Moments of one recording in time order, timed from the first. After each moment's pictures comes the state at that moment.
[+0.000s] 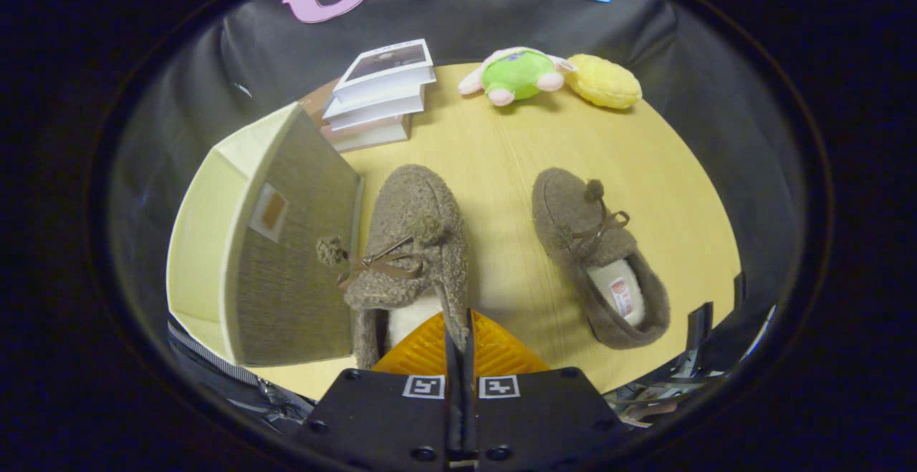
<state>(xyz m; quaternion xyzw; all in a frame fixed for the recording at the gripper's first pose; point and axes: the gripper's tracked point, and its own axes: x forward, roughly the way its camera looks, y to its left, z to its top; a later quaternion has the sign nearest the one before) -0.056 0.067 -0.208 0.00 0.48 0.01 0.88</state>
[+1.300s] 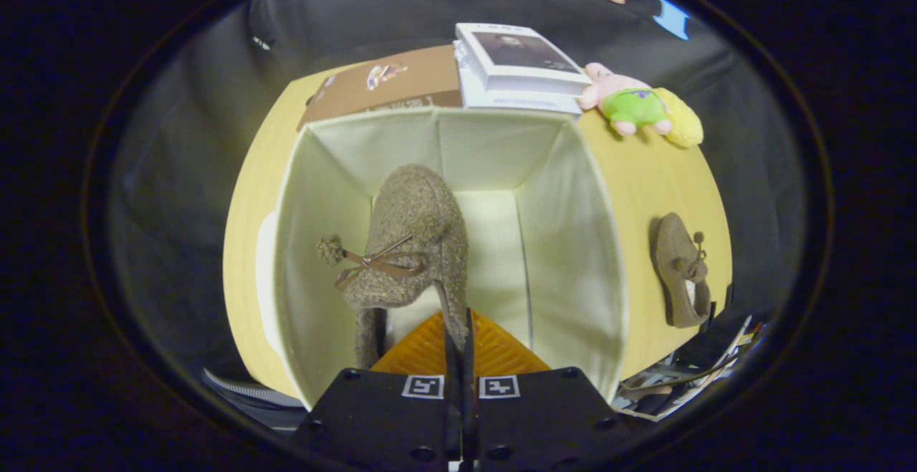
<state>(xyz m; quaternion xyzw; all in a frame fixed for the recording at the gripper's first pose) -0.026 0.308 -0.207 -0.06 0.56 0.00 0.83</state>
